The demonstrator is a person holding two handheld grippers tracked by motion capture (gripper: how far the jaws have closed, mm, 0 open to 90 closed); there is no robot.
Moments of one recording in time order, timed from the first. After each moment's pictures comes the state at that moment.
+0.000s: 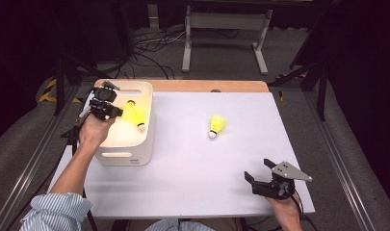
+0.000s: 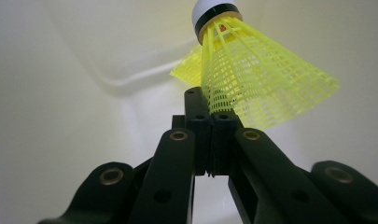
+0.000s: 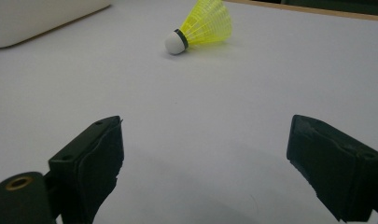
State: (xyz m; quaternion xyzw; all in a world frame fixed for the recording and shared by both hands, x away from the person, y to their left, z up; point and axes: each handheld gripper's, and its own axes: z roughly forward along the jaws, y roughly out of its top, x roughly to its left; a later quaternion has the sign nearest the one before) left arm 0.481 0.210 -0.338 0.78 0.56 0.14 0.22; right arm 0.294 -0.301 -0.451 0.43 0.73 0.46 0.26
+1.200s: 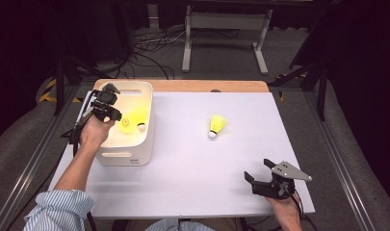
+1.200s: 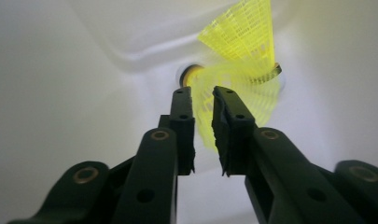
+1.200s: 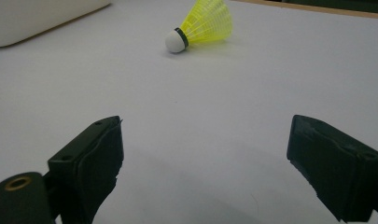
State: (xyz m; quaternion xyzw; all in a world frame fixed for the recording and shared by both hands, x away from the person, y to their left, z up) left arm 0.491 0.212 -0.354 0.78 0.58 0.13 0.17; right arm 0.294 -0.301 -0.451 0.43 0.74 0.45 0.26
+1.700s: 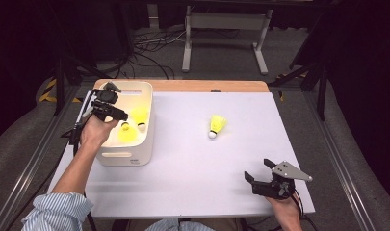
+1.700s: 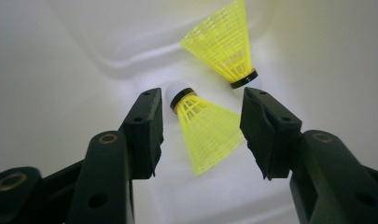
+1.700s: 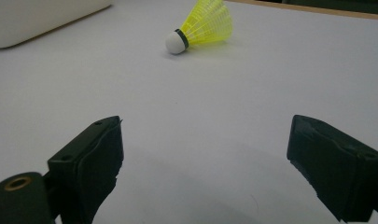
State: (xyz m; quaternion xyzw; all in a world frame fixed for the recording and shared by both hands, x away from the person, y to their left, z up) left arm 0.484 0.206 -0.344 0.78 0.57 0.13 0.20; right arm 0.294 -0.301 -0.451 0.43 0.74 0.46 0.26
